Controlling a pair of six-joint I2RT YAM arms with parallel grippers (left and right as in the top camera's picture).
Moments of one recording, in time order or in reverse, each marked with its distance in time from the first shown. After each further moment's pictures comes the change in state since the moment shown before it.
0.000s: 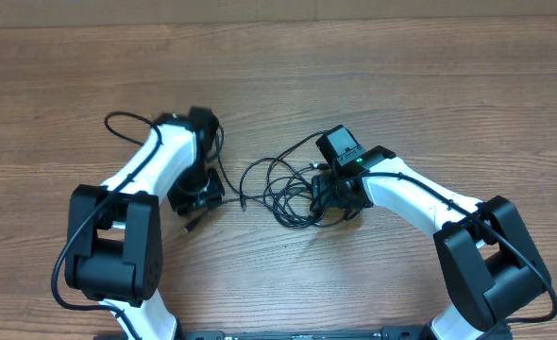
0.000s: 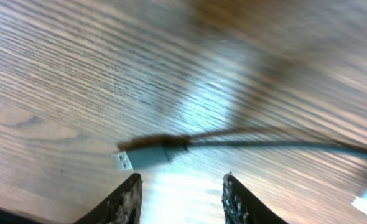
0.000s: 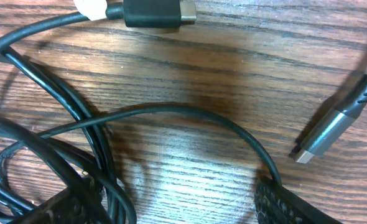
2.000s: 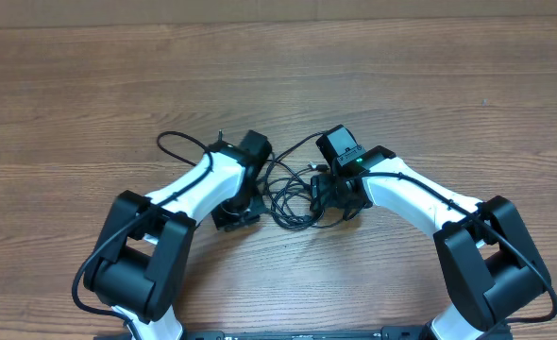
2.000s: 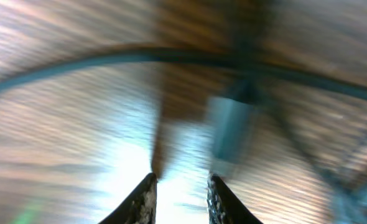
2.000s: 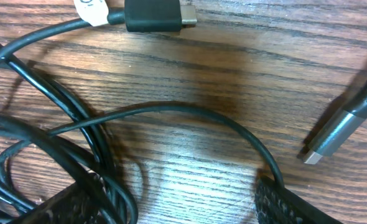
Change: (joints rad) left arm -0.261 -0.025 -0.154 0.233 0.047 -0.253; right arm 0.000 0.000 0.000 0.005 -0.018 -0.001
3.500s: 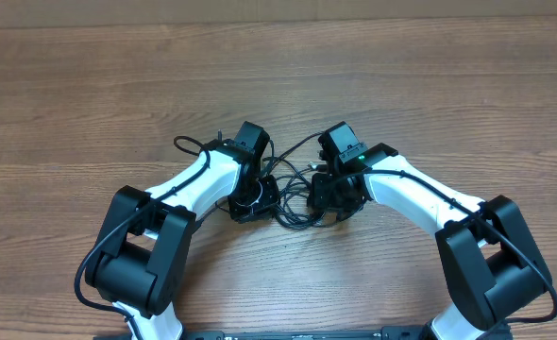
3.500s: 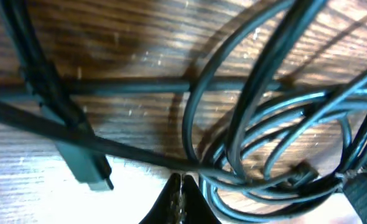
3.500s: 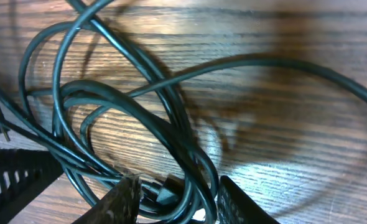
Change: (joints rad) left arm 0.023 0.018 0.003 0.186 0.351 0.181; right arm -0.014 0.000 0.010 -0.009 -0.233 0.104
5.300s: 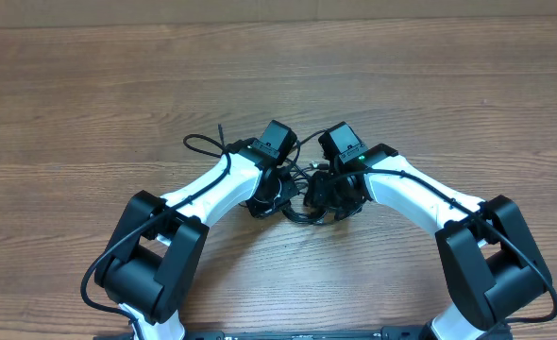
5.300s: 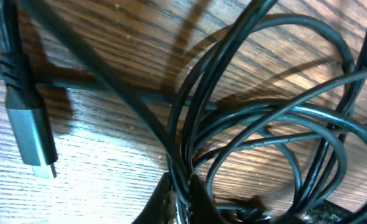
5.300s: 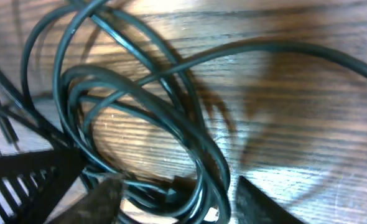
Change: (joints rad) left arm -0.117 0.000 0.054 0.064 -0.159 -0.337; right arm 0.000 0.000 -0.001 0.007 0.004 0.082
